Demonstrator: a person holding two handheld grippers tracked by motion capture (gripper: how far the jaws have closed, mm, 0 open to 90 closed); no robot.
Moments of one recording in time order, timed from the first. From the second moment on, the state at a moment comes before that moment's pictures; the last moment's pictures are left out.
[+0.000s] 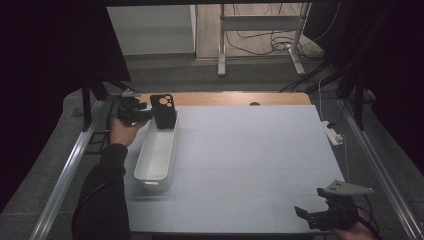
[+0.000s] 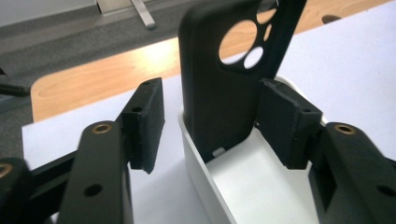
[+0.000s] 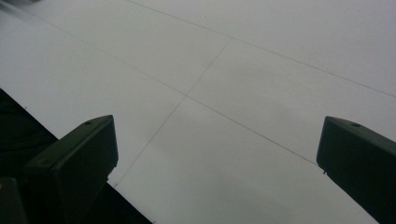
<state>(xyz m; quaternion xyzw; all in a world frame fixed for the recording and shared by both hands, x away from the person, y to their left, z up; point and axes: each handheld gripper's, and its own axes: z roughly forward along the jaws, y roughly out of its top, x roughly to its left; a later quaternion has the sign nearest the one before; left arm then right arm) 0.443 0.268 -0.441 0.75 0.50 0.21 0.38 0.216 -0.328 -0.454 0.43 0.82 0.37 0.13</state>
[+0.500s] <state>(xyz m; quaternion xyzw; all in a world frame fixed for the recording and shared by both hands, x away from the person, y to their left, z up) 0.426 0.276 -0.440 0.75 0.51 0.16 0.40 0.216 -0.327 -0.454 0.42 0.82 0.36 0.14</state>
